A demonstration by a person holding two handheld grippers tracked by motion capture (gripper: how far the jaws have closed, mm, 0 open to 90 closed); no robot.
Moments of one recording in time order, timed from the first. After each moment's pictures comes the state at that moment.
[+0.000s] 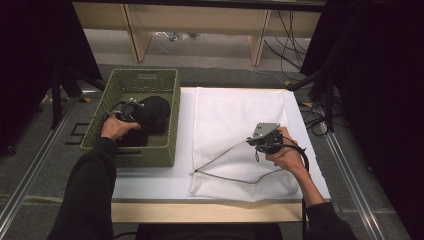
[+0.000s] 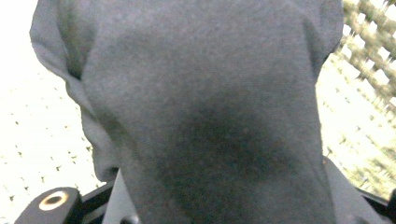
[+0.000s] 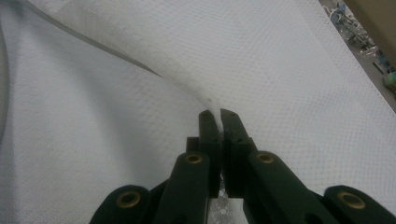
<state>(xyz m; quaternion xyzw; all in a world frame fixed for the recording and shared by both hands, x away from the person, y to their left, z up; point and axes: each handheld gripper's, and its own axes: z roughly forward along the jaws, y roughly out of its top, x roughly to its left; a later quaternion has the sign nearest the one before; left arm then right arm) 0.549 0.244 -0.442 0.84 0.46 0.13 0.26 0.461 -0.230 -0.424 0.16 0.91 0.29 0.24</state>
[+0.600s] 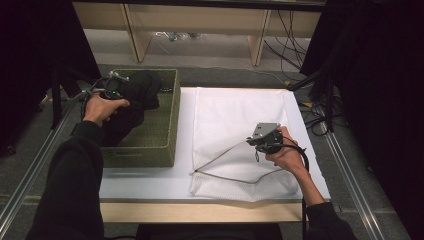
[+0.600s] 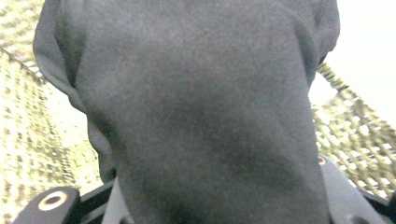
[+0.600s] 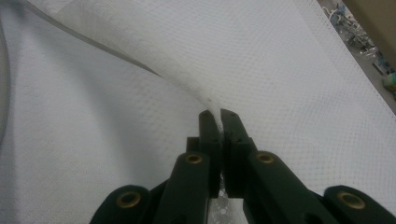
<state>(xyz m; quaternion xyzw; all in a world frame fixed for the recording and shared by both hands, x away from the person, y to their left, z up) 0.545 0.259 -0.350 0.79 0.48 0.17 0.33 0.460 -0.230 -0.424 0.16 0.91 0.29 0.24</state>
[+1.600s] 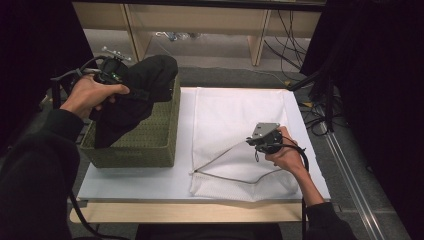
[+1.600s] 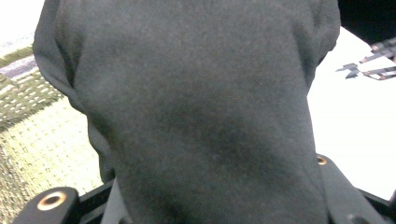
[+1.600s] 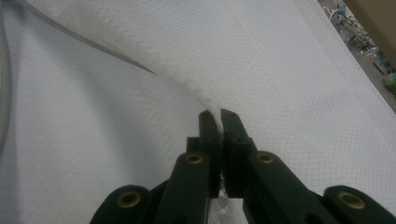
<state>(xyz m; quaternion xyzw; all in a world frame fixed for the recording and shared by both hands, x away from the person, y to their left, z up) 0.482 0.215 -0.250 0.83 0.40 0.11 0.37 0.461 -0.229 -0.423 0.15 0.91 0.29 0.25</state>
